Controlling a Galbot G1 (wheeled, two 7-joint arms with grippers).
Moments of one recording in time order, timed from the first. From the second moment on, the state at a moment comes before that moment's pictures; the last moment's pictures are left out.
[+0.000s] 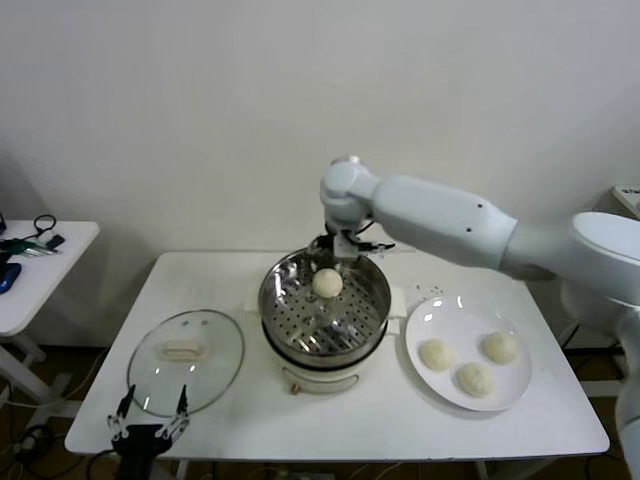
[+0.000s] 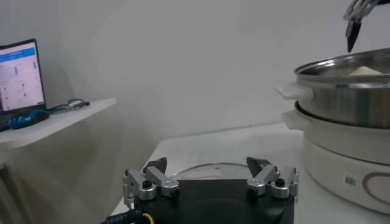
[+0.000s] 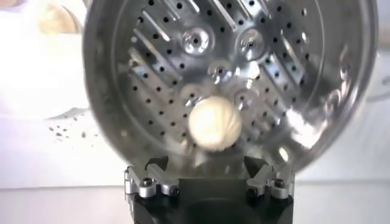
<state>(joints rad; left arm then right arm) 1.86 -1.48 -0.71 -2.10 -0.01 -0.04 -0.04 0.52 1.16 -1.13 1.24 -0.36 0.44 -1.14</state>
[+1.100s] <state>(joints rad) 1.87 -1.50 -0.72 -2.13 -0.03 -0.03 -0.04 0.39 0.70 -1.30 1.27 0.29 -0.17 -1.07</state>
